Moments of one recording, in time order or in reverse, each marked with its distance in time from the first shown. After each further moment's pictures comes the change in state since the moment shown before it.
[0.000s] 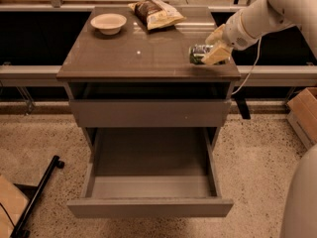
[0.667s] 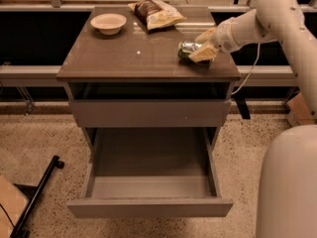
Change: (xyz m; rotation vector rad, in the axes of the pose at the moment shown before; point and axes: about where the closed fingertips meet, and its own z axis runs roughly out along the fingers) arm -0.009 -0.034 0.058 0.028 -0.198 0.106
